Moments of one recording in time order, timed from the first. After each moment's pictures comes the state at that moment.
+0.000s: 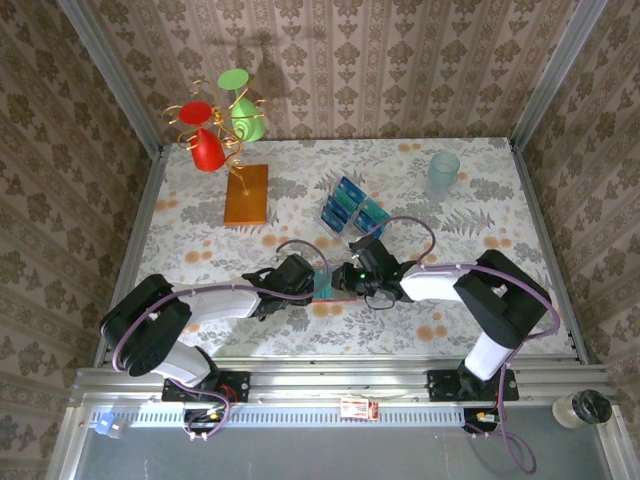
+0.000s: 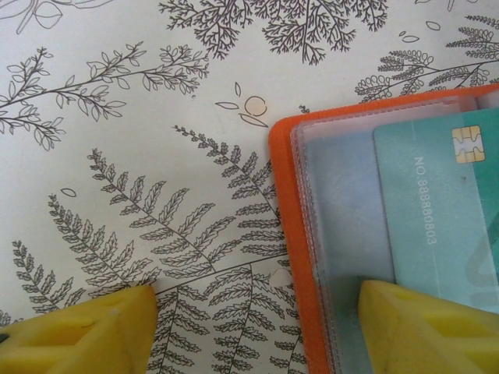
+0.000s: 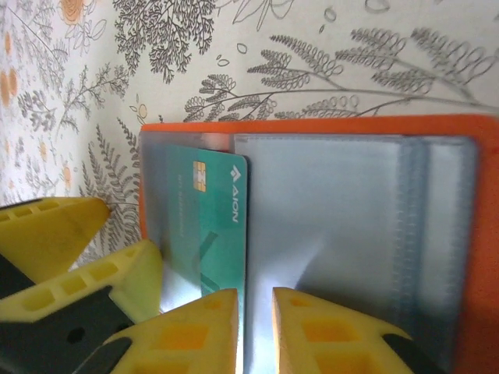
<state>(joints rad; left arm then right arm) -0.90 1.48 0.61 -0.19 -0.29 -0.62 0.69 1.67 0.71 0.13 -0.26 0.90</state>
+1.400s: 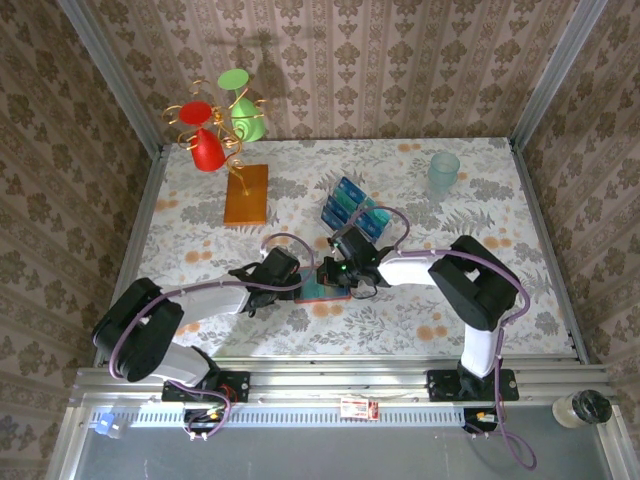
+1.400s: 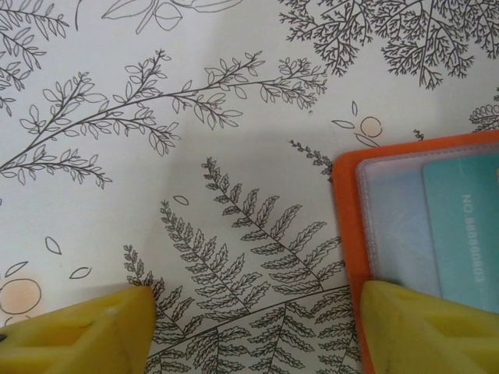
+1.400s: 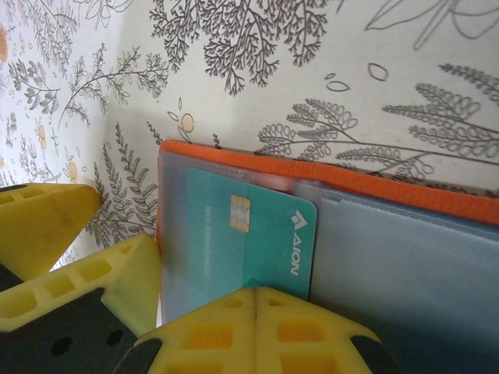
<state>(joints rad) -0.77 1.43 0.58 -0.21 -0.25 -0.59 0.73 1.86 0.95 0.04 -0.33 0.83</state>
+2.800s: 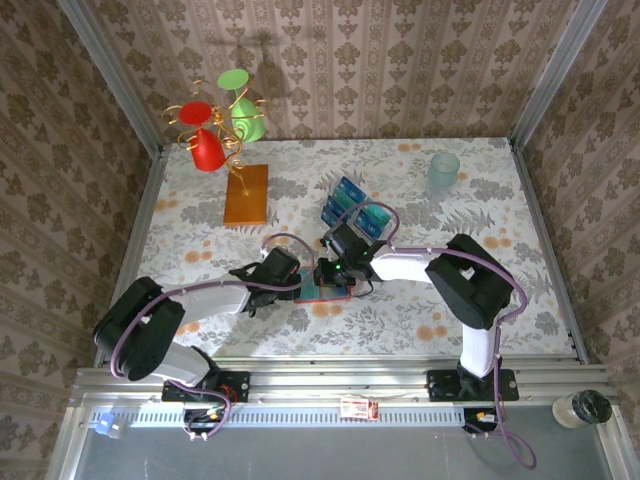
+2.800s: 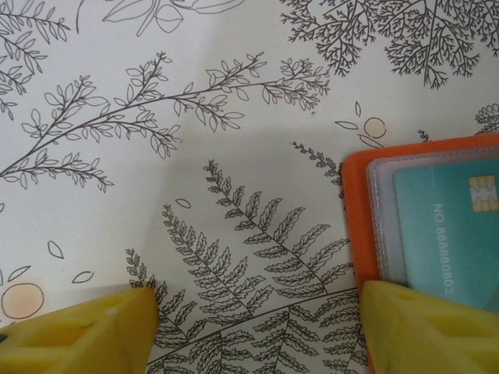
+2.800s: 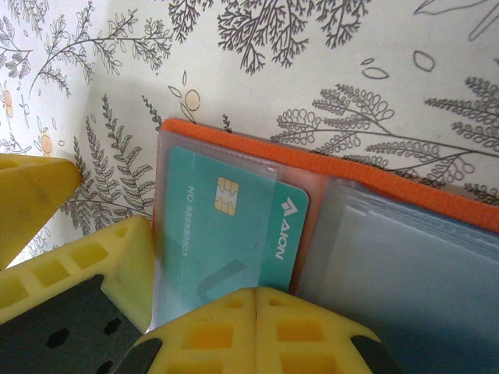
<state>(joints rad) -0.76 1.44 0.59 -0.21 -0.25 -0.57 0.75 1.88 1.04 -0.13 -0.31 0.74</state>
